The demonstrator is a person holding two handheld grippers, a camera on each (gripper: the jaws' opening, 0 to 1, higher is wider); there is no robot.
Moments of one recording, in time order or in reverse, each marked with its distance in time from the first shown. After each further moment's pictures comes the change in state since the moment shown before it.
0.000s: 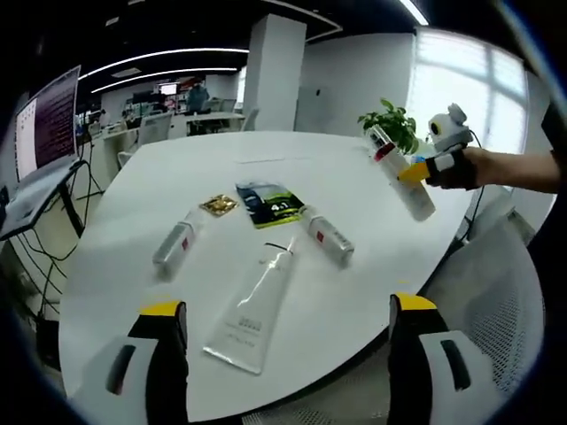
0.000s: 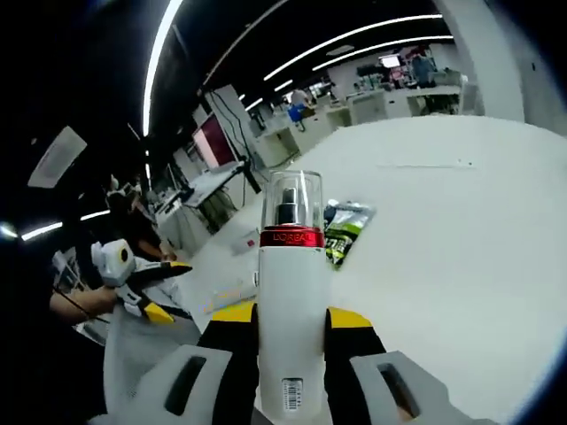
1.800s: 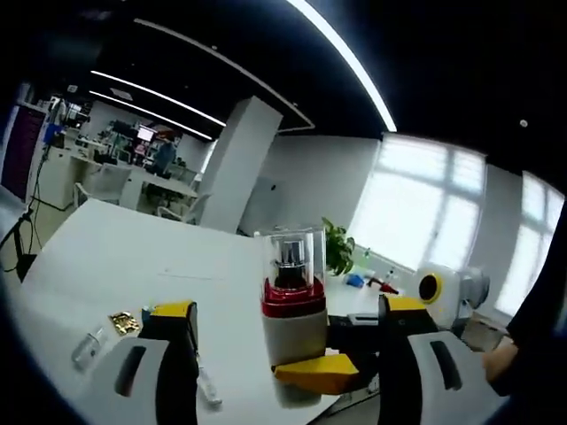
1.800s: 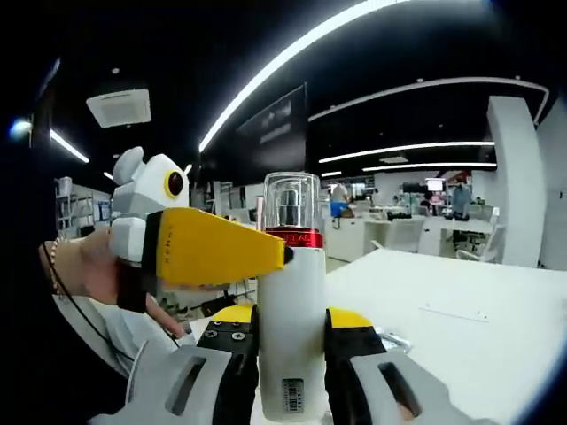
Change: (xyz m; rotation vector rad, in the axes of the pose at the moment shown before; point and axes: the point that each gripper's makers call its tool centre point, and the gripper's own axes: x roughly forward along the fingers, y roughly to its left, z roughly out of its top) left arm -0.034 -0.134 0.220 -0.191 -0.414 -0.277; right arm -0.024 0.166 0.079 -0.455 -0.382 -0.003
